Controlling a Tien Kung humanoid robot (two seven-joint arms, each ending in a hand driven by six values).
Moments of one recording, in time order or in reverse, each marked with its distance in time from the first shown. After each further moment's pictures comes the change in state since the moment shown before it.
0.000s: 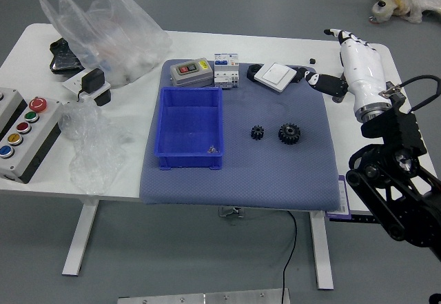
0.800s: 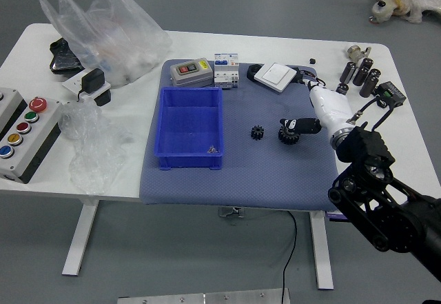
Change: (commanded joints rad) left arm 0.009 -0.003 -0.014 0.000 0.008 0.002 0.008; right arm -0.019 0.018 -0.105 -0.115 0.088 0.135 -0.071
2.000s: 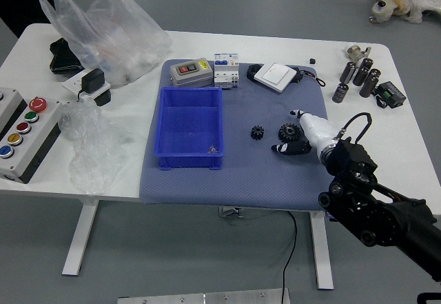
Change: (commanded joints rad) left arm -0.002 -0.003 0.001 0.000 0.001 0.000 0.000; right arm 0.079 0.027 -0.165 -0.232 0.142 -0.008 0.032
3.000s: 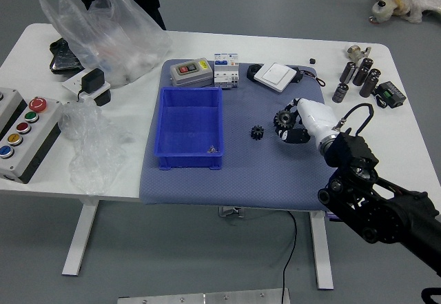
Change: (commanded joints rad) left arm 0.003 0.000 -0.004 0.000 0.003 0.000 0.003; right arm 0.043 -0.033 -0.032 0.107 -0.039 -0.068 0.012
